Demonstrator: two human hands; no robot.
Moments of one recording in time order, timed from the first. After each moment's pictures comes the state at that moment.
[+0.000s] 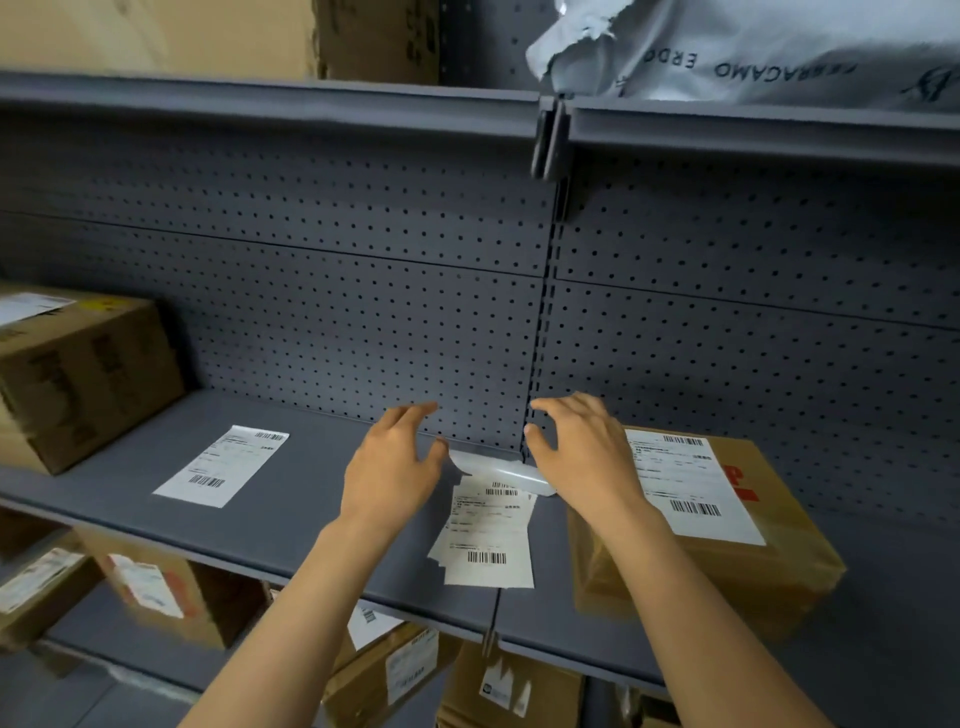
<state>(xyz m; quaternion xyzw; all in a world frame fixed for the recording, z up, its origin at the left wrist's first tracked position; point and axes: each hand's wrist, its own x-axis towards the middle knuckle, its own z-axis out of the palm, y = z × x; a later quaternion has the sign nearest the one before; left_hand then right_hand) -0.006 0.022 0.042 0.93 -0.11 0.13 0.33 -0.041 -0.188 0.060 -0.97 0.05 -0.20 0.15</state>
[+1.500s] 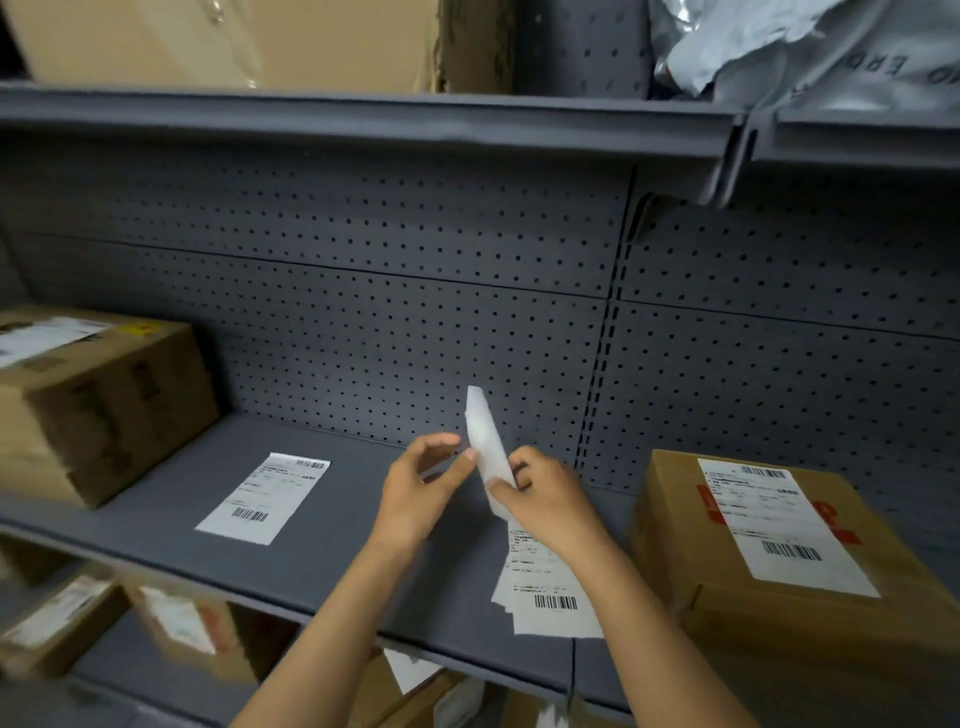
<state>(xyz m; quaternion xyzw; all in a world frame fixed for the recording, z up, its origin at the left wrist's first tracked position) 0.048 0.062 0.006 0.71 -0.08 0.04 0.70 0.009 -0.097 0.028 -0.92 0.06 -0.08 0.38</state>
